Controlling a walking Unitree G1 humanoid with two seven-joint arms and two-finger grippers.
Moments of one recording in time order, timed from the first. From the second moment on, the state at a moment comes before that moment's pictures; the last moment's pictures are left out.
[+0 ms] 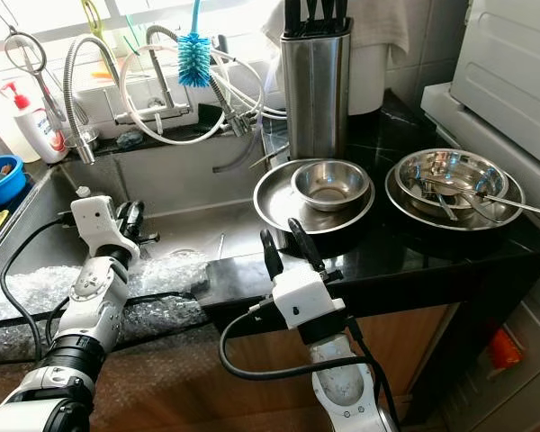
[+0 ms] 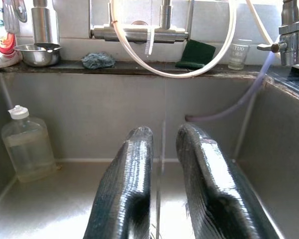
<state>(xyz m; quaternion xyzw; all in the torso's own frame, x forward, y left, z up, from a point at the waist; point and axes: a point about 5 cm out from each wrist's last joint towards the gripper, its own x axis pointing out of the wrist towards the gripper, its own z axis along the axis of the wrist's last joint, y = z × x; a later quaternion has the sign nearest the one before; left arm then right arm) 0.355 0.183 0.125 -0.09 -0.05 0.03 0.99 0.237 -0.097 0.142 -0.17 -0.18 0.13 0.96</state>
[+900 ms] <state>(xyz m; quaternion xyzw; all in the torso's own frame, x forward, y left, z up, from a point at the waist) 0.319 0.243 0.201 0.04 -0.21 0.04 0.98 0.241 -0.098 0.141 -0.17 -0.18 0.14 0.96</state>
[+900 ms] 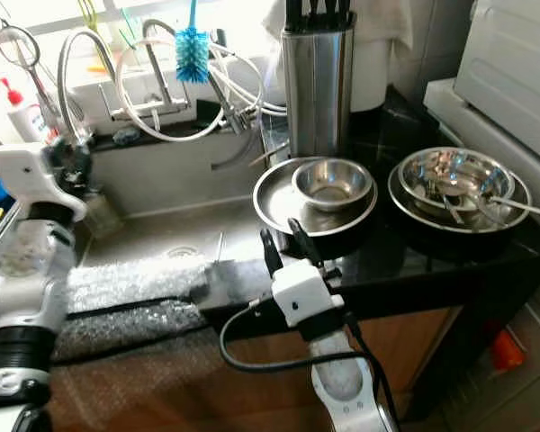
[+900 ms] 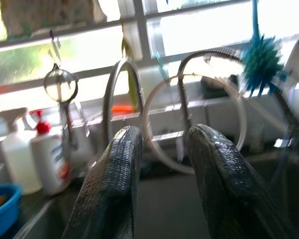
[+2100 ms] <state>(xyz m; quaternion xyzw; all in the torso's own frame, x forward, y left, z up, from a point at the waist) 0.214 0.260 0.138 0.04 -0.07 0.08 0.99 0.236 -0.107 0.133 -0.18 -0.16 0.13 0.96</state>
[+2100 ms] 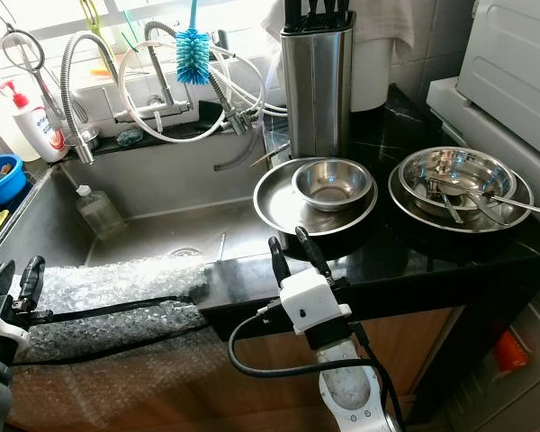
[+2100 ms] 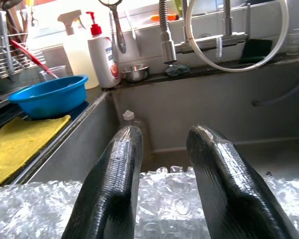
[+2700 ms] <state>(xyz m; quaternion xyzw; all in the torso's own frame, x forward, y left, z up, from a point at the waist) 0.240 0.268 0.137 0.10 -0.08 0.00 0.99 0.244 -0.116 0.142 -0.19 -0.17 0.12 0.96</state>
